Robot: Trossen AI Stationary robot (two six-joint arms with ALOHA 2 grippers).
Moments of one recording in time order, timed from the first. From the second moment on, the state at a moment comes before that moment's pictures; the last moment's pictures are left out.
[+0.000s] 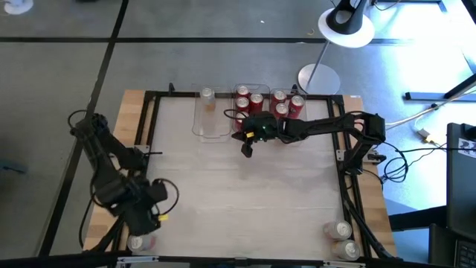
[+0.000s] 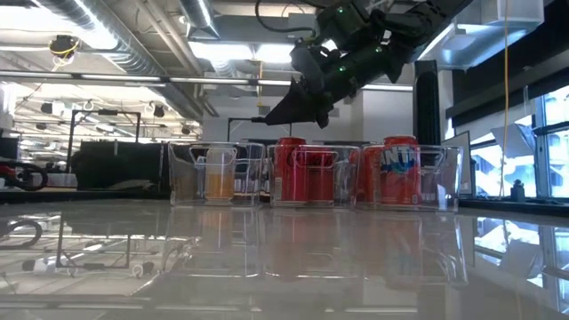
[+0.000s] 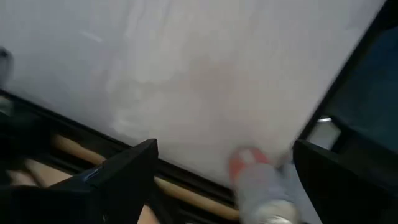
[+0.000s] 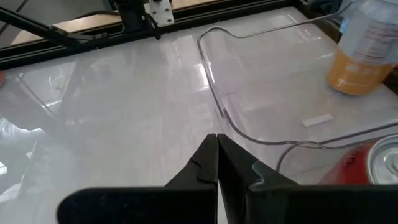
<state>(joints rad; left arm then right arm) -0.92 1.46 1.48 -1.48 -0.12 -1.39 -0.19 1.74 1.07 0.20 -0.10 0.10</state>
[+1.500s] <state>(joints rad) -1.15 1.60 1.16 -0.93 0.18 -1.92 -0.19 1.74 1.07 0.21 -0.10 0.10</state>
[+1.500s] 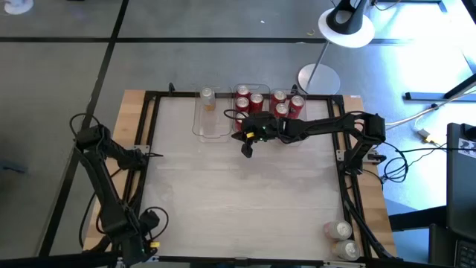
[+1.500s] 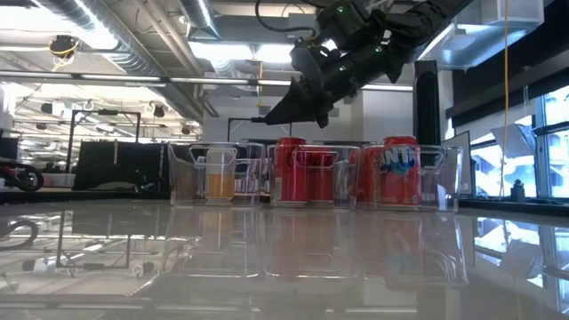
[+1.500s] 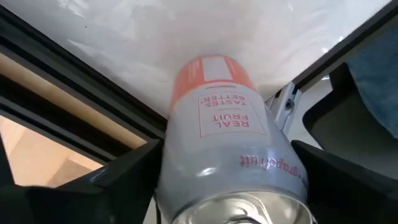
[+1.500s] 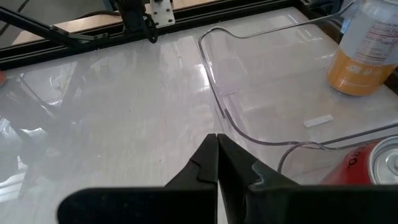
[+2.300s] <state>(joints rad) -0.68 1.27 1.20 -1.37 -0.21 -1.24 -0.19 1.74 1.07 0.32 -0.18 0.15</state>
